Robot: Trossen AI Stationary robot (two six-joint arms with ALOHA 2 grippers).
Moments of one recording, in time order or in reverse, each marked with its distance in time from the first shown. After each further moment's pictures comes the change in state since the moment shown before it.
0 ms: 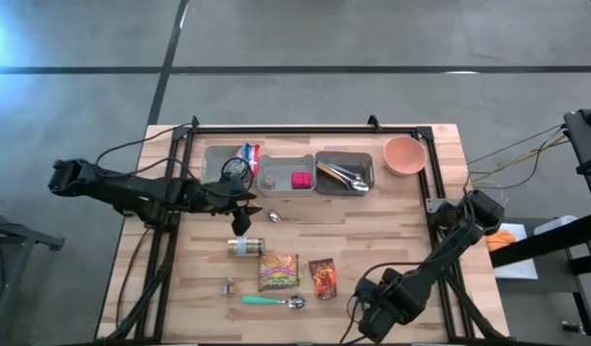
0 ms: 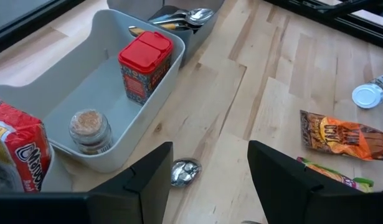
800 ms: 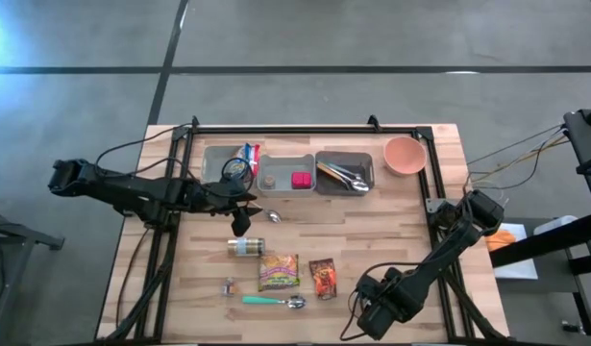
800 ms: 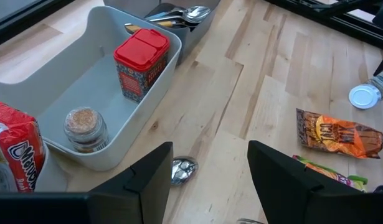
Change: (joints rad) left arm 0.000 0.000 0.000 0.000 0.015 -0.007; right arm 0.000 0.003 -0.064 0.041 0.008 0.085
